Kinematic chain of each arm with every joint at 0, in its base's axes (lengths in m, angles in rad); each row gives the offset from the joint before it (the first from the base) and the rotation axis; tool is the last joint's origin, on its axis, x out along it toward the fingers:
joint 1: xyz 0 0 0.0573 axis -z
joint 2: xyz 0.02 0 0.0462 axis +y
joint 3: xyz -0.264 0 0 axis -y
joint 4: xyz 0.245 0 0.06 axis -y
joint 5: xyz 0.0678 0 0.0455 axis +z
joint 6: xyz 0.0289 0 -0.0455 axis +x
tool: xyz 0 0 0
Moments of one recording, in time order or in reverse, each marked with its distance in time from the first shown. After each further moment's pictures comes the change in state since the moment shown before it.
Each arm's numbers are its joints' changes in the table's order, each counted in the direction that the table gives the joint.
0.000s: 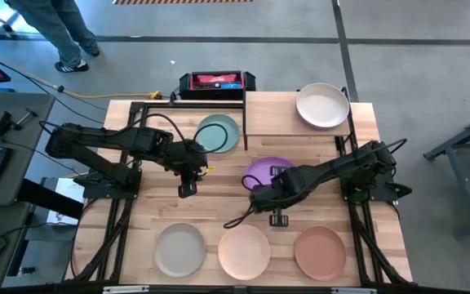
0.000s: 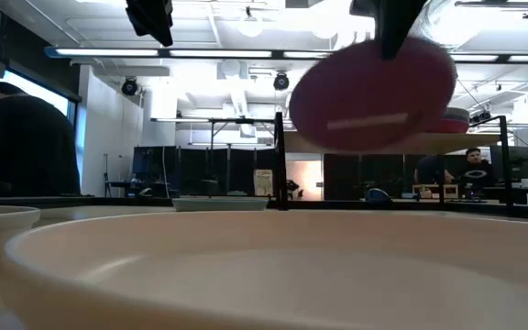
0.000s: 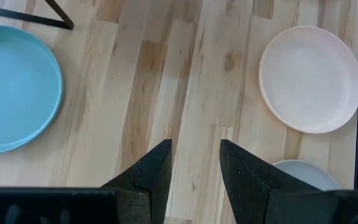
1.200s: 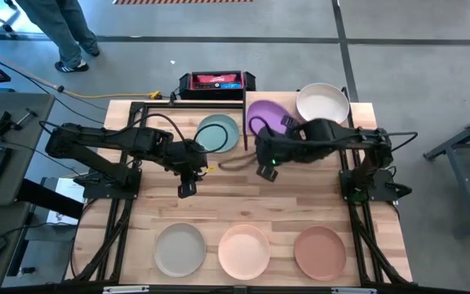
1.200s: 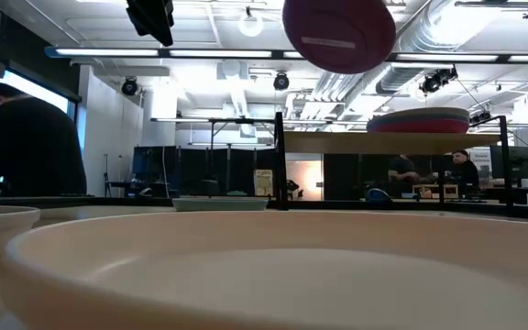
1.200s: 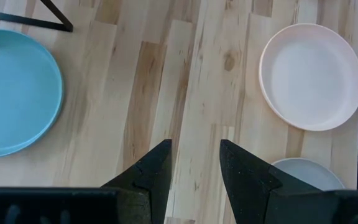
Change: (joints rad) left arm 0.000 0.000 0.000 0.000 0.000 0.020; right arm 0.191 -0.008 0.475 -0.181 -0.348 0.103
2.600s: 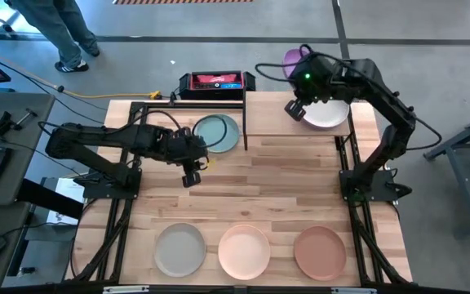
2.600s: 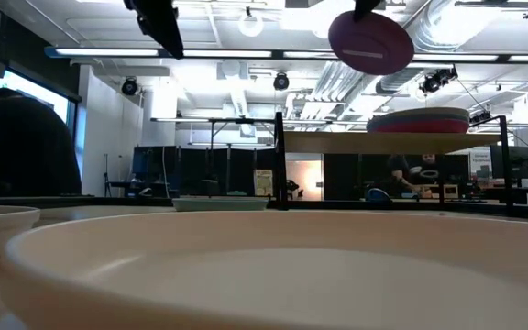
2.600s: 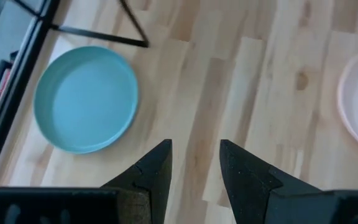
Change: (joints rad) left arm -0.053 0.000 0.000 0.000 0.222 0.037; right arm 0.512 -0.186 0.000 0.000 0.122 -0.365
